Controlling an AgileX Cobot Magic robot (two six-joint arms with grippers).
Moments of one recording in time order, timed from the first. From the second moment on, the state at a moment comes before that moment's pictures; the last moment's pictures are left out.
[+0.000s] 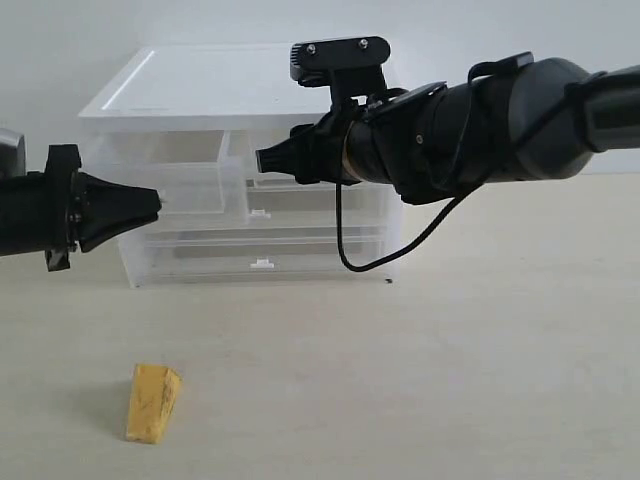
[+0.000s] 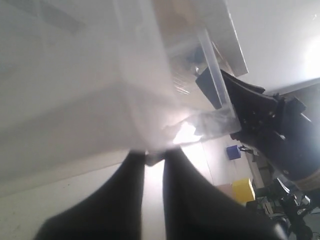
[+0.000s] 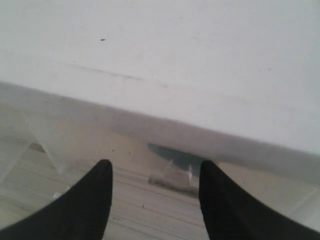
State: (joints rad) left arm 0.12 1.81 -0.88 -1.74 1.11 1.32; right arm 0.66 1.92 -1.36 -1.69 0.25 1.86
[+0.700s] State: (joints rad) left arm 0.13 1.64 -0.66 -1.78 1.08 1.38; right arm 0.66 1.92 -1.36 -1.69 0.25 1.86
